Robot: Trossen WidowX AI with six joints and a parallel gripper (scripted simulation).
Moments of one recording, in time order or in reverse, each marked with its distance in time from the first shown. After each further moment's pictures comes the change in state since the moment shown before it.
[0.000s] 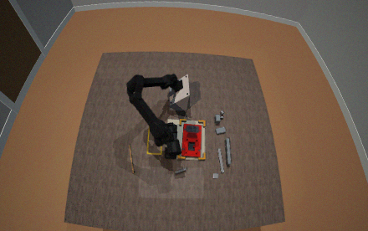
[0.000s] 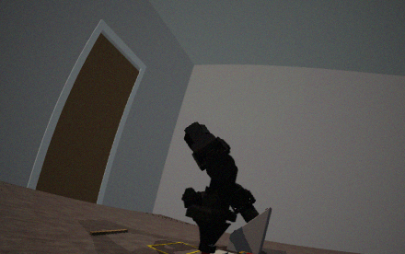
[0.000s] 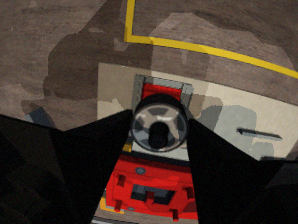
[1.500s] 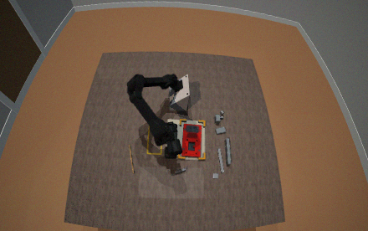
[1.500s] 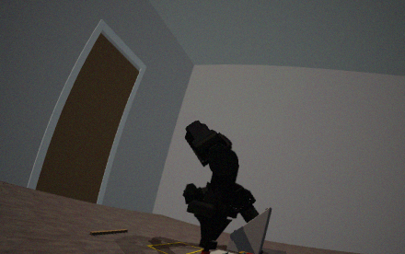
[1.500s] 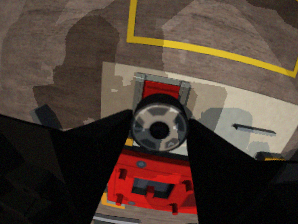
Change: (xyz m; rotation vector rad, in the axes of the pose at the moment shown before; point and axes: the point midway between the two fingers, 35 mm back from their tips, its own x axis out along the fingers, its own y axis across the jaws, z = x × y) arm -0.010 0.000 0.000 -0.001 -0.003 -0.004
